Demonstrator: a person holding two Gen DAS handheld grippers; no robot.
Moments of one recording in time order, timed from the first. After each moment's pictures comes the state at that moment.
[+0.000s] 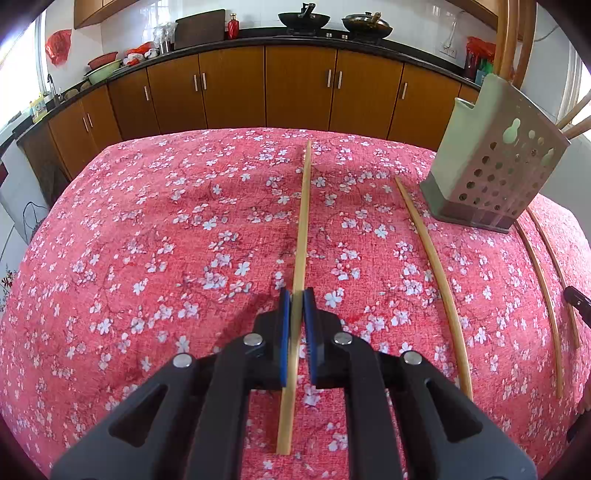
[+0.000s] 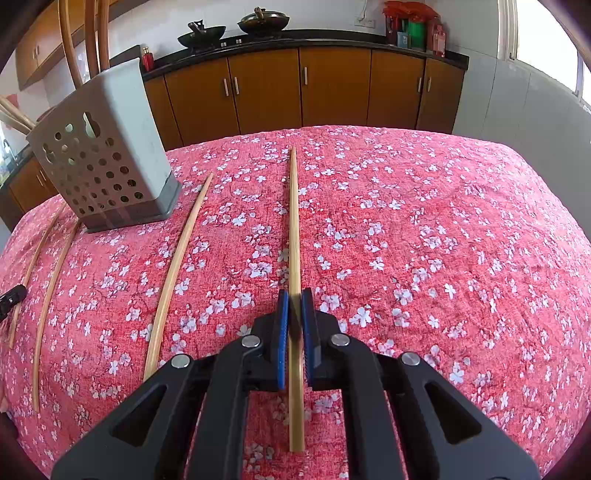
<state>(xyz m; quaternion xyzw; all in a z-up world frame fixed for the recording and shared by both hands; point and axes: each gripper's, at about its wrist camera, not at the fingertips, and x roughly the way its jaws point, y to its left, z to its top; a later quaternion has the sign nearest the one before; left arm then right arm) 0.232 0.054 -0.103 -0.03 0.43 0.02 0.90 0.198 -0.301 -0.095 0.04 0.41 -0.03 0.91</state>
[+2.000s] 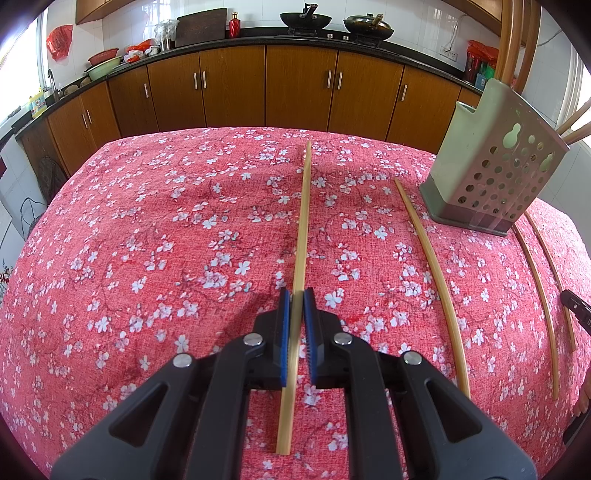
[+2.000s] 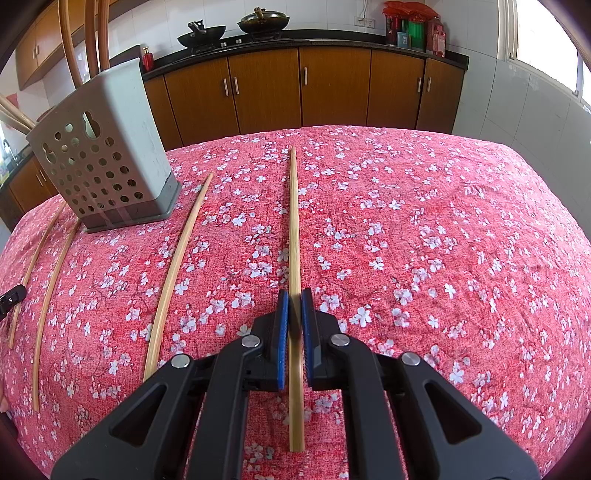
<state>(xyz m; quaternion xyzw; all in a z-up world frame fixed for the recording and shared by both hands) 0.232 0.054 -0.103 -0.03 0.43 0.02 0.90 0.199 -0.299 -0.095 0.04 0.41 -0.03 0.91</state>
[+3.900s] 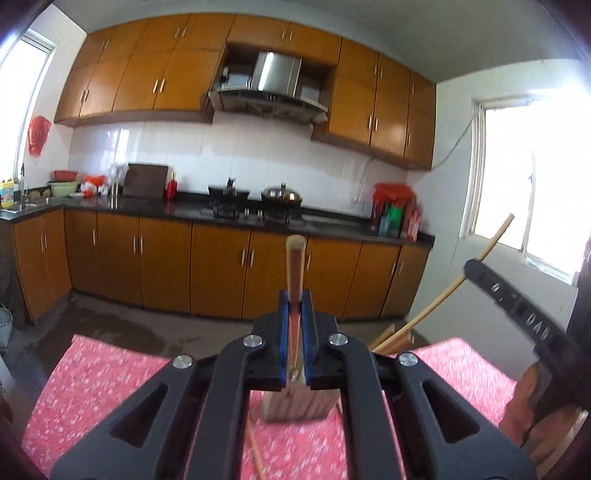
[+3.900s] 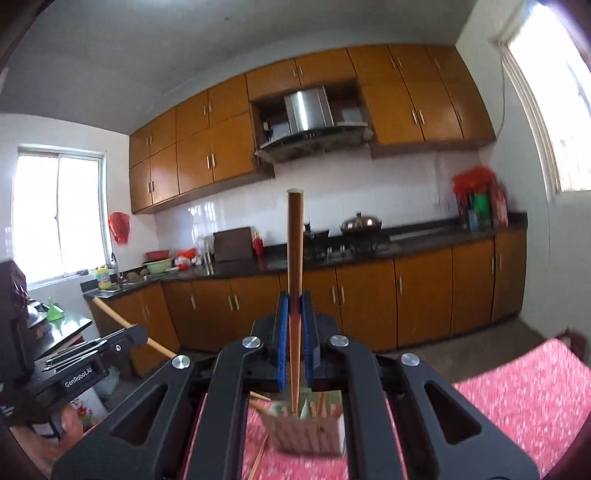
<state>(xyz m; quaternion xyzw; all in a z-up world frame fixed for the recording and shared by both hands) 0.157 -0.031 0.176 -0.07 0.11 -0.11 0.99 0.119 -0.236 0.179 0.08 0.04 0.13 0.99</state>
